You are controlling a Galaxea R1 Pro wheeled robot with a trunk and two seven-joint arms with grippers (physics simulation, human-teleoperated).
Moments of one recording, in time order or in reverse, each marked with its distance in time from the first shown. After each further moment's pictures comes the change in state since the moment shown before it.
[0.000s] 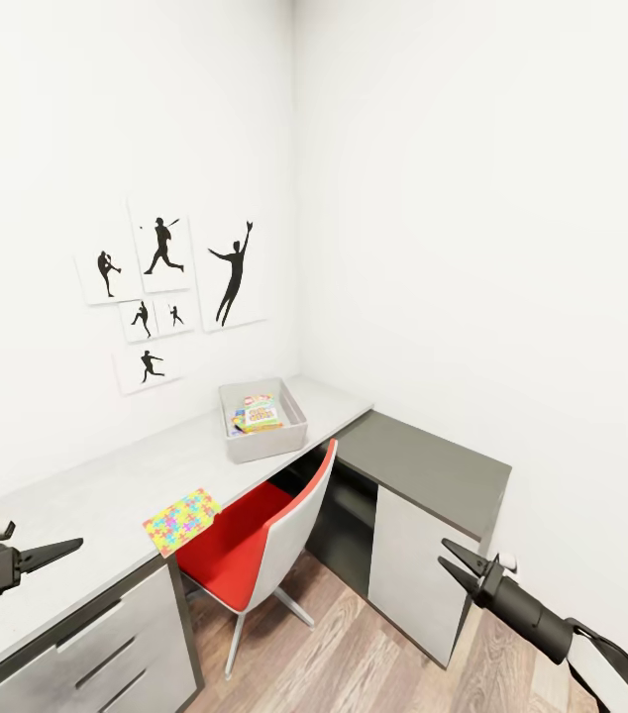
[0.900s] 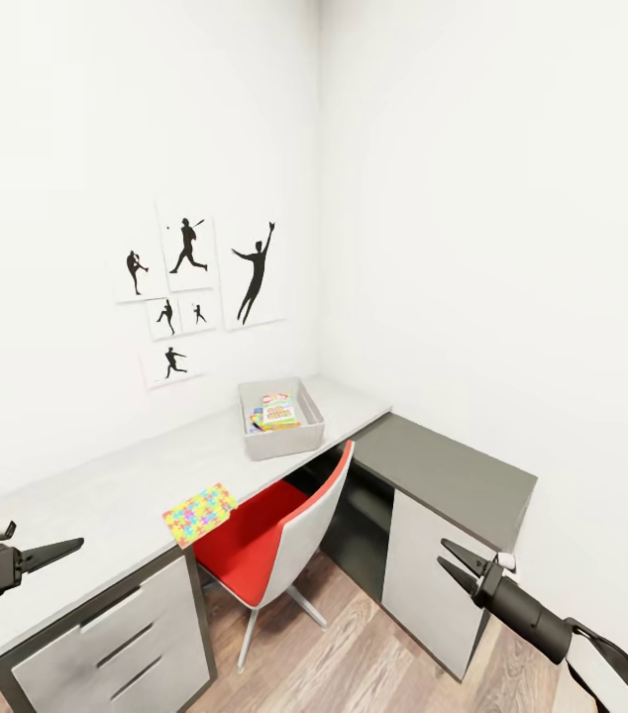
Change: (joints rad) left arm 0.000 -0.003 0.000 0.000 0.003 0.001 0.000; right arm 0.000 0.002 -0.001 -0.001 0.003 0.001 0.000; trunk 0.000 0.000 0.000
